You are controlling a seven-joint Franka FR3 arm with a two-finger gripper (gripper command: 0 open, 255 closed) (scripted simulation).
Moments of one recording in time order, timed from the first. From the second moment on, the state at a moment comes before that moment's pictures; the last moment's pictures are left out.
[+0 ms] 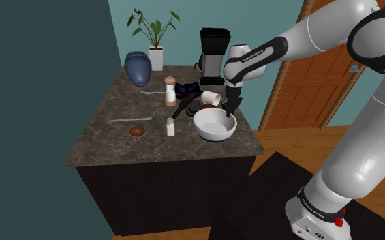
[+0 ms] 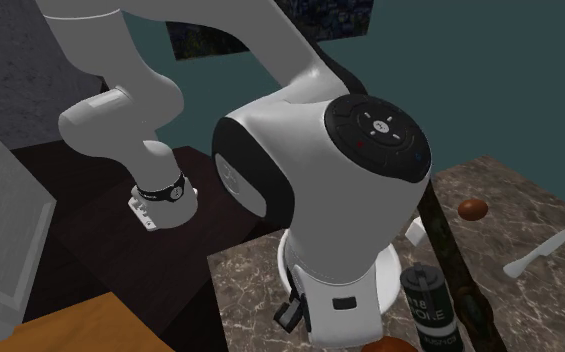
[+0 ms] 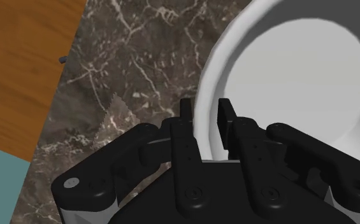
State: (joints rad) arm -0.04 0.04 -0.13 -2.22 0.01 2.16 -0.08
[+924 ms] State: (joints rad) arm -0.04 -0.04 -0.13 -2.13 0.00 1.98 -0.07
